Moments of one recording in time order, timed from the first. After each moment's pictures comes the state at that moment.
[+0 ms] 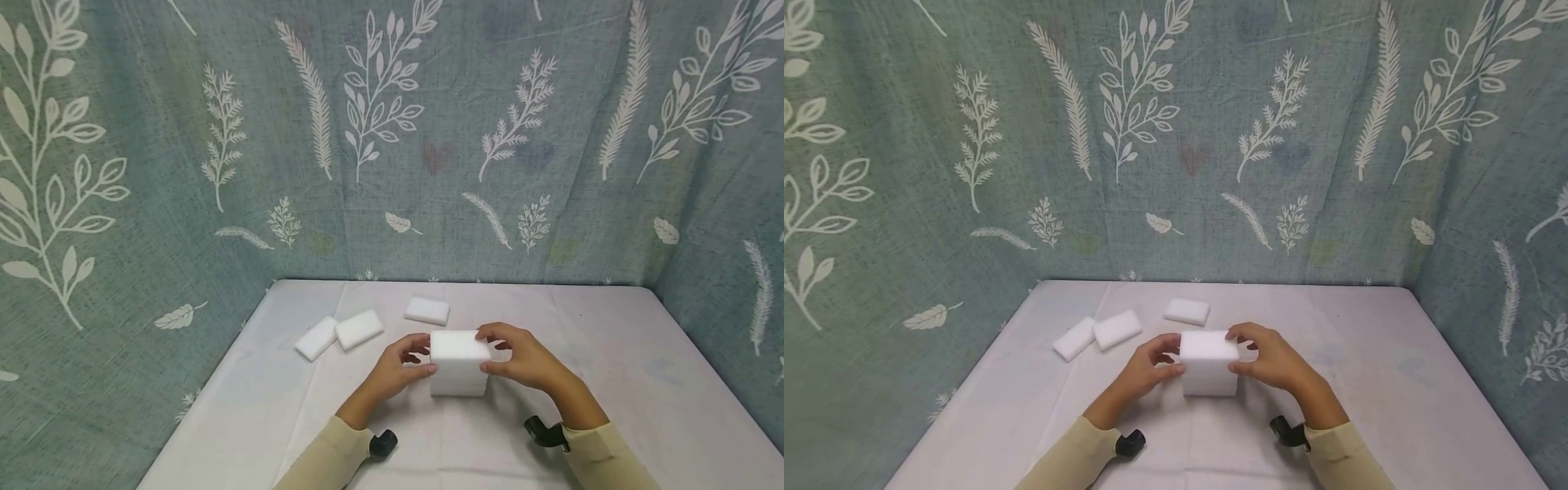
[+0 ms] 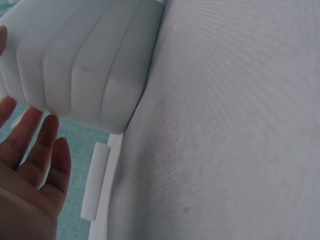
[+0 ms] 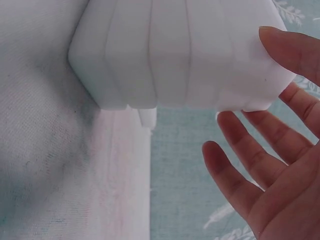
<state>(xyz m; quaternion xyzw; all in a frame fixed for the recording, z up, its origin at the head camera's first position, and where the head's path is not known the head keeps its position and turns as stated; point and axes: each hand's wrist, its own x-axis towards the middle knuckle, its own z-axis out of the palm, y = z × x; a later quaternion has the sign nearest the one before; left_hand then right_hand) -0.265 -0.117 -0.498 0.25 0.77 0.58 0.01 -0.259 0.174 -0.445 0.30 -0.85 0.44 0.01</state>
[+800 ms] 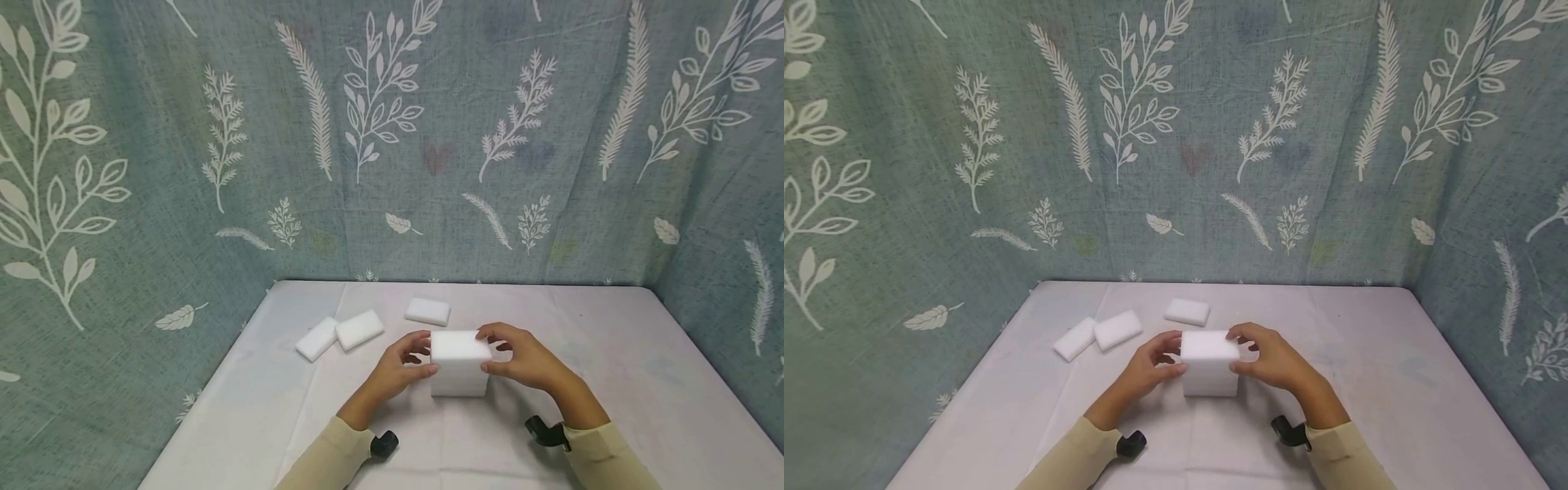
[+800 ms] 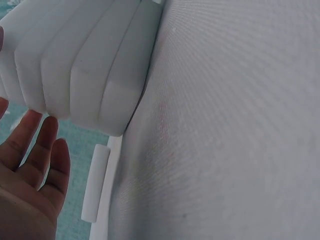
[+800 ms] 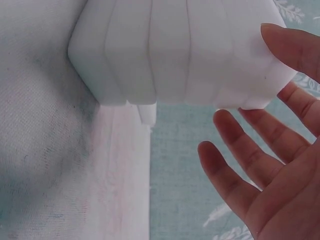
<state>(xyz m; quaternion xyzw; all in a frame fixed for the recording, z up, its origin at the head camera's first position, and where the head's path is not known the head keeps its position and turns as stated) -0.251 -0.113 -0.474 0.25 0.77 0.59 0.03 -0.260 0.175 -0.445 0.30 -0.86 0.42 0.00</state>
